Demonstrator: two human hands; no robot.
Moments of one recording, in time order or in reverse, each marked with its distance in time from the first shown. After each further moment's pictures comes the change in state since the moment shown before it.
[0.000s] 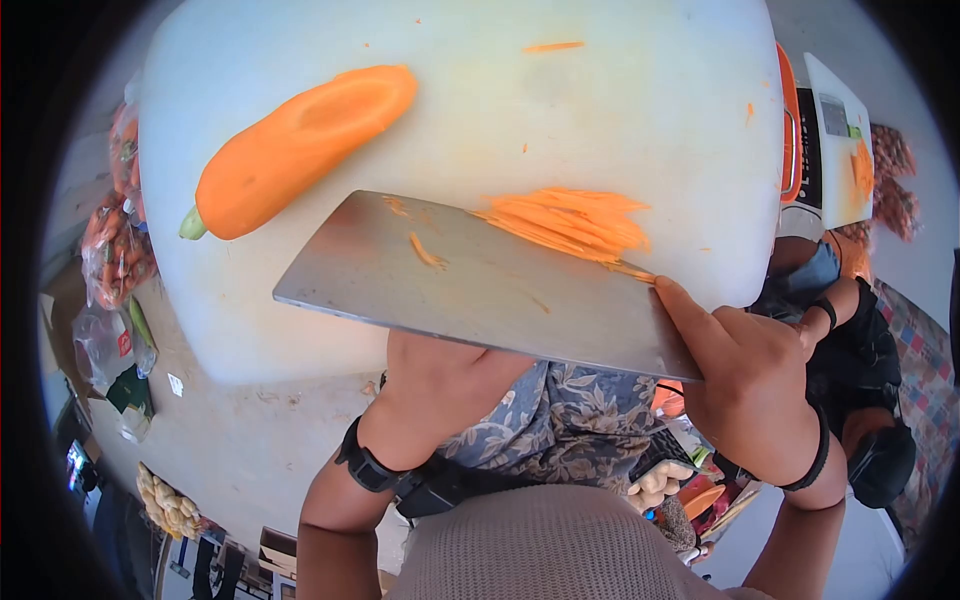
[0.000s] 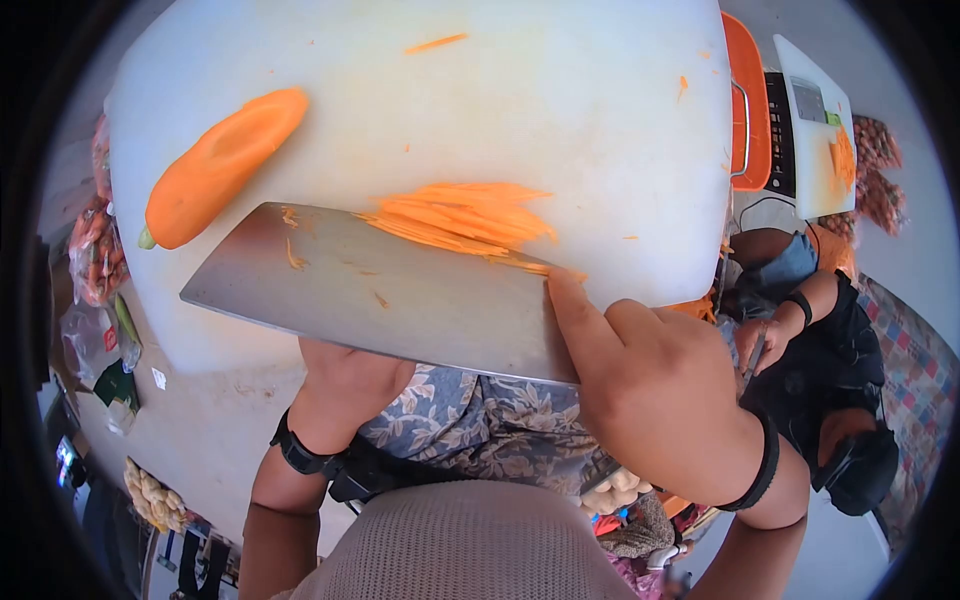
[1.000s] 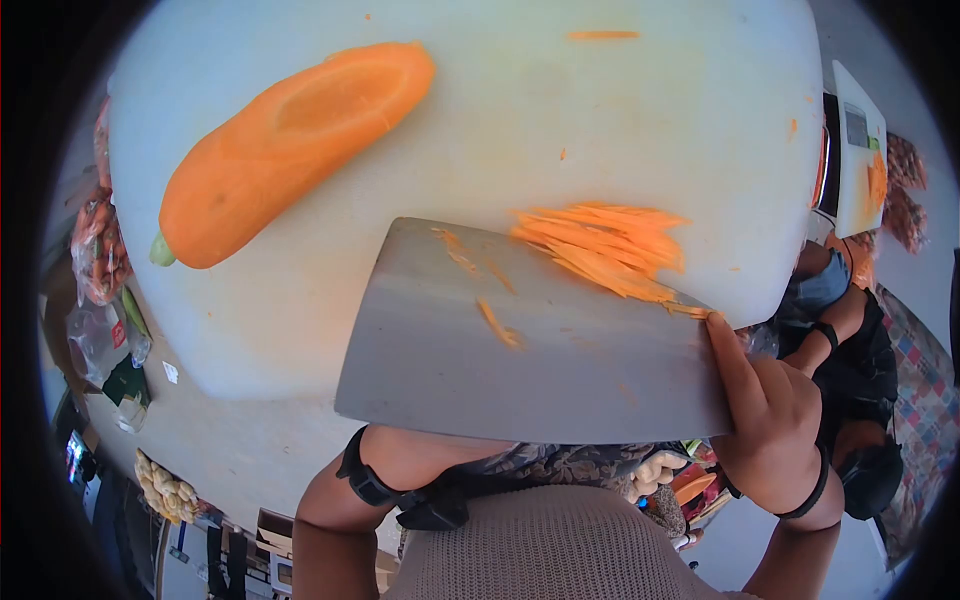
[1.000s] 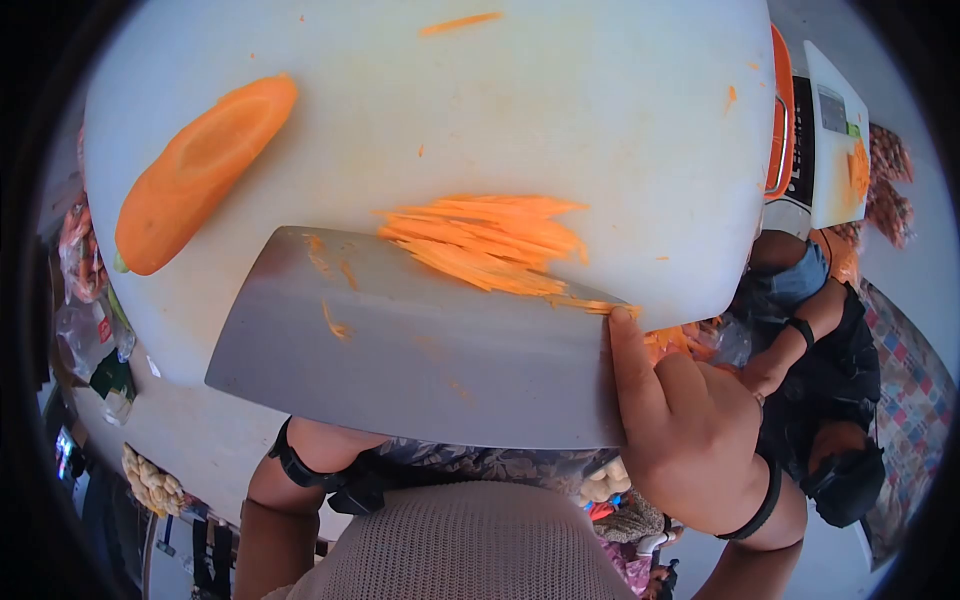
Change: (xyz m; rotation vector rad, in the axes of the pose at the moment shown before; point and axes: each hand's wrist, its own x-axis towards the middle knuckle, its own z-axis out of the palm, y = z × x) left_hand -0.011 -0.007 -0.021 0.478 -0.382 0.483; right_hand -0.014 0.008 0.002 -0.161 -0.015 -0.065
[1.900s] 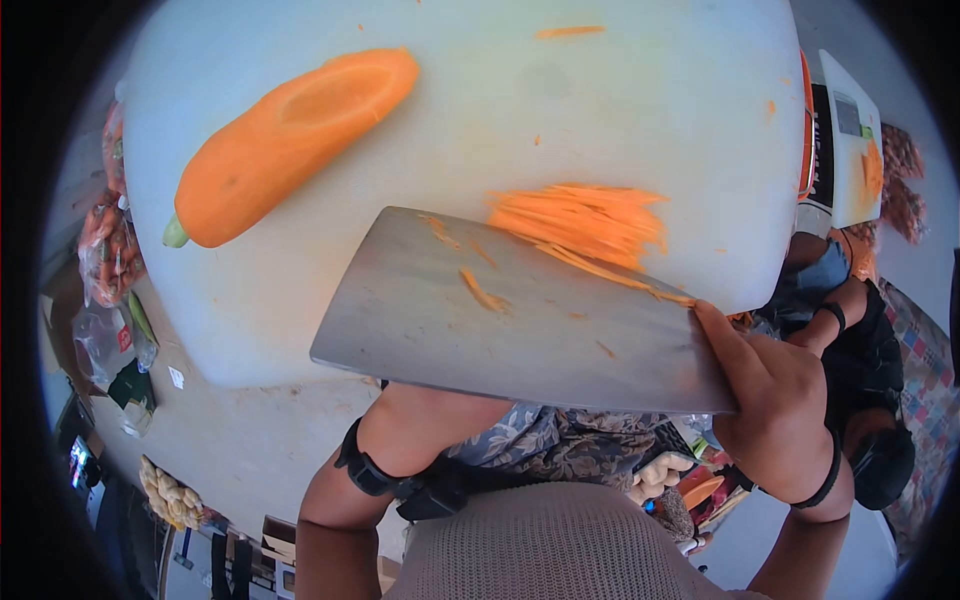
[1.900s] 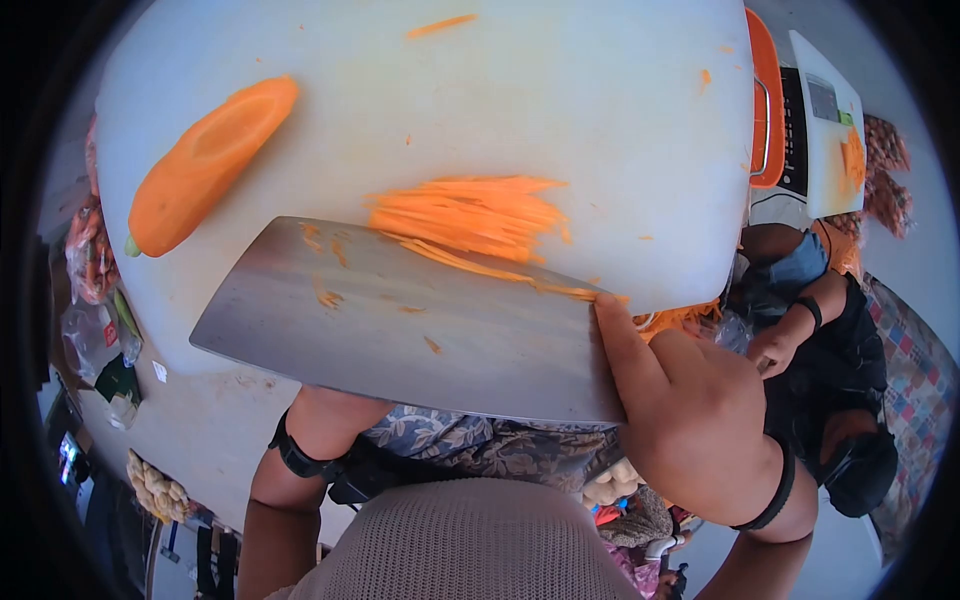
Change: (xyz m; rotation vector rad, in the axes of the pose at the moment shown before) left_hand 0.001 0.019 0.015 -0.484 0.254 -0.477; right_hand -0.003 0.004 -0.005 0.137 0.007 0.020
